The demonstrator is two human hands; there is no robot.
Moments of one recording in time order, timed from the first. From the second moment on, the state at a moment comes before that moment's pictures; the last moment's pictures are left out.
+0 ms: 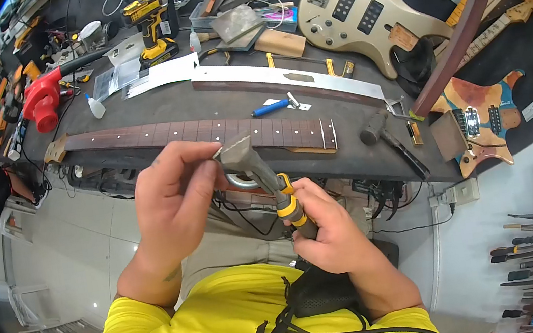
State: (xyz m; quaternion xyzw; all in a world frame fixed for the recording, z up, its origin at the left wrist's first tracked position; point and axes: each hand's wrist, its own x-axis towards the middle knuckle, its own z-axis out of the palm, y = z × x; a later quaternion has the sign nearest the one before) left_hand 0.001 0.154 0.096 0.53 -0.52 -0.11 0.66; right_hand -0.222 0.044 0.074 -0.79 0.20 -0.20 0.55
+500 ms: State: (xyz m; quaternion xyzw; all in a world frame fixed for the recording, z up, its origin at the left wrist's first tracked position) left_hand 0.006 0.172 0.103 0.53 -0.58 -0.04 0.61; right_hand -0.220 0.044 0.063 -0.81 0.15 -0.20 0.53
